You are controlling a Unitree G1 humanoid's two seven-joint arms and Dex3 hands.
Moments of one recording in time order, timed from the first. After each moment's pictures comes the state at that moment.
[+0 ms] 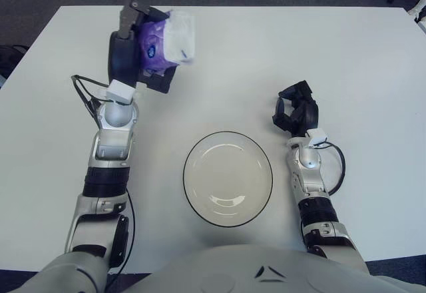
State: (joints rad) left arm -0.32 0.30 0.04 -0.19 0.14 -0.26 0.01; right arm -0.19 0.08 -0.08 0.39 -0.03 -0.54 -0.14
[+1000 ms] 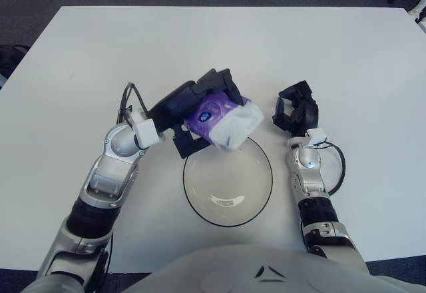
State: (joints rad) left arm -0.18 0.46 -0.18 -0.50 -0.10 -0.07 -0.55; right arm -0.18 0.08 -0.08 0.39 -0.03 -0.53 -0.15
